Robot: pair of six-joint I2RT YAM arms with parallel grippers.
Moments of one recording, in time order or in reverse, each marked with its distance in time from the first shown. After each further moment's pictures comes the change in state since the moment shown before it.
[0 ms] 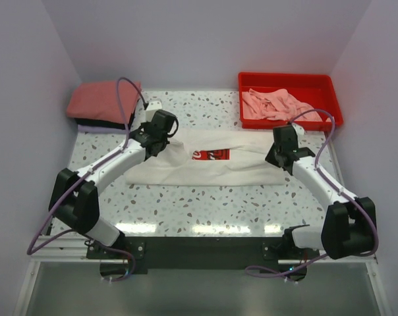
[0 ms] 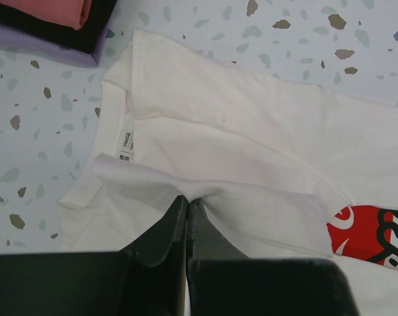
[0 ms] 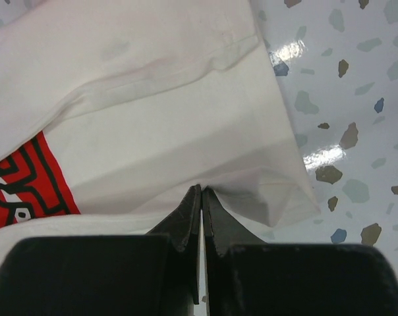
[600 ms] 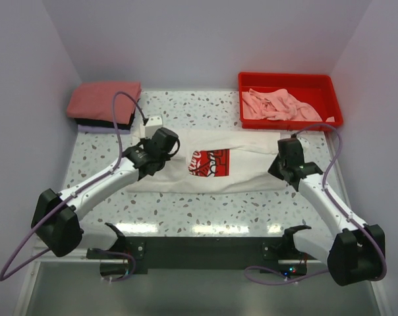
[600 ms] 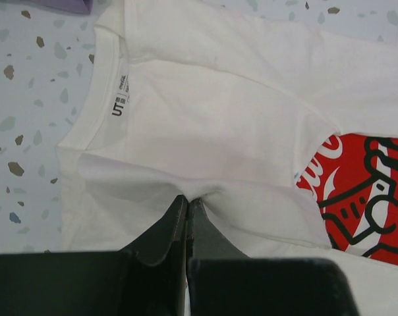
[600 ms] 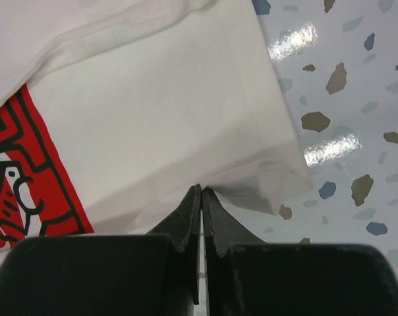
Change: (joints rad) left arm -0.151 -0.195 -0.145 -0.128 -0.038 -0.122; right arm 0.004 -0.204 -0.141 -0.068 -0.042 0.044
